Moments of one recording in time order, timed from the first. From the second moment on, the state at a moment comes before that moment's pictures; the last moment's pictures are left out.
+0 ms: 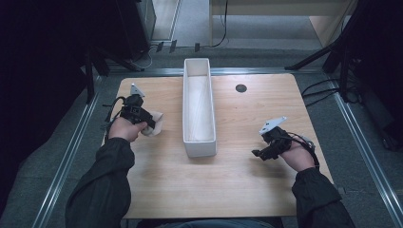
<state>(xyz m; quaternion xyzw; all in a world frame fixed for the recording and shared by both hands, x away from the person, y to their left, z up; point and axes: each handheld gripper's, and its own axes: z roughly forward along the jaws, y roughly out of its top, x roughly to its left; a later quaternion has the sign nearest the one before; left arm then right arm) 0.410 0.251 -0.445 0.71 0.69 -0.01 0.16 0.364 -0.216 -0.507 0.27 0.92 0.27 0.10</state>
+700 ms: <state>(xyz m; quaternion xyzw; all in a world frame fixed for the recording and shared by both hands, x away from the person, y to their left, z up) 0.429 0.203 -0.417 0.73 0.66 -0.02 0.18 0.364 -0.215 -0.507 0.27 0.92 0.27 0.10</state>
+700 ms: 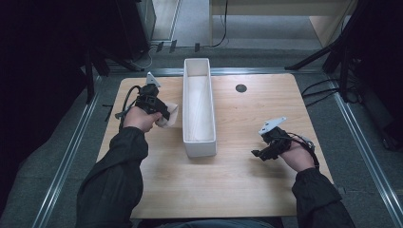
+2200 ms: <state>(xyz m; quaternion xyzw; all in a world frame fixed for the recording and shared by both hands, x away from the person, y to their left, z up) 0.422 0.102 -0.420 0.77 0.60 -0.05 0.19 0.364 -0.216 -0.507 0.27 0.92 0.27 0.10</state>
